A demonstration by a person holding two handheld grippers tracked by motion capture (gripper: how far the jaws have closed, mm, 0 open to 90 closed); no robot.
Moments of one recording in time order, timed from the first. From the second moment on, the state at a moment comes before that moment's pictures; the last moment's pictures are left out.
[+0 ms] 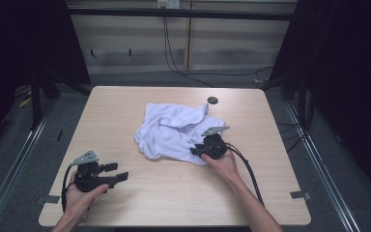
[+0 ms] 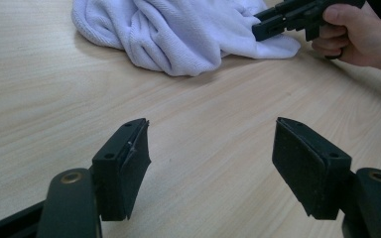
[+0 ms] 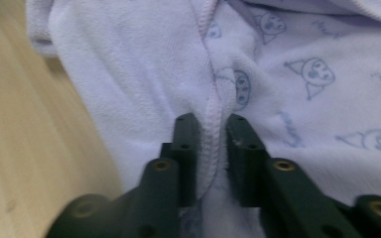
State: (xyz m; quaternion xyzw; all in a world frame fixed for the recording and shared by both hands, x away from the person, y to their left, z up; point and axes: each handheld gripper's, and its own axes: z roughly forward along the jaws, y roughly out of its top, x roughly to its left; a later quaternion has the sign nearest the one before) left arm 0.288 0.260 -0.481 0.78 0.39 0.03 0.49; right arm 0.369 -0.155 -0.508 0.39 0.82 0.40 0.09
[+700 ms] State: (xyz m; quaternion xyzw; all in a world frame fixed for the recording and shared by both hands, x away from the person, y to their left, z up) left arm 0.379 0.163 -0.476 0.81 0.37 0.05 0.46; right arm 0.334 -0.167 -0.504 0.36 0.85 0.39 0.05
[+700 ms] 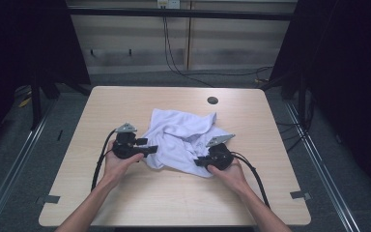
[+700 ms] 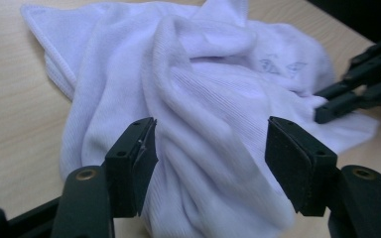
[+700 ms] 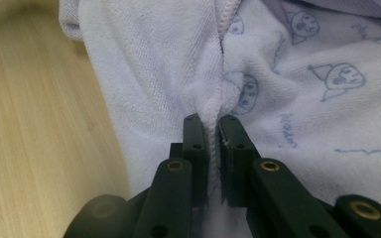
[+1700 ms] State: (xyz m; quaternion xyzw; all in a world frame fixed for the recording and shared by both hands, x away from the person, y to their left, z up) left arm 0.279 0.184 -0.490 0.86 0.29 -0.03 0.41; right arm 0.245 -0.166 -0.499 0.30 0.87 0.40 -0.01
